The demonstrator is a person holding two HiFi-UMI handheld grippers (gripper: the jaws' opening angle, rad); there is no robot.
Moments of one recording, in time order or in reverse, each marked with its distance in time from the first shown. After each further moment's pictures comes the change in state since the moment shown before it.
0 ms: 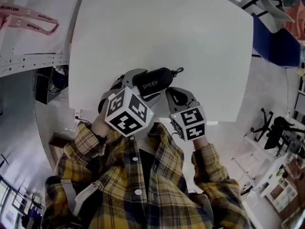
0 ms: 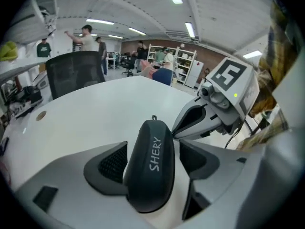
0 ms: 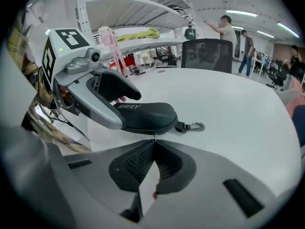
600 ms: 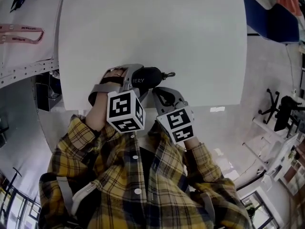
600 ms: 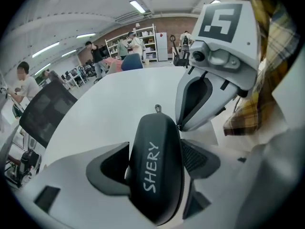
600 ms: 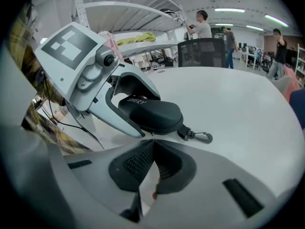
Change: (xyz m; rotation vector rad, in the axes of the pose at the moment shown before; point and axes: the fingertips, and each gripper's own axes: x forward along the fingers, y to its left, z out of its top) left arm 0.025 -0.022 -0.025 0.531 0.191 0.014; right arm -0.005 0.038 -0.027 0.075 -0.046 -0.001
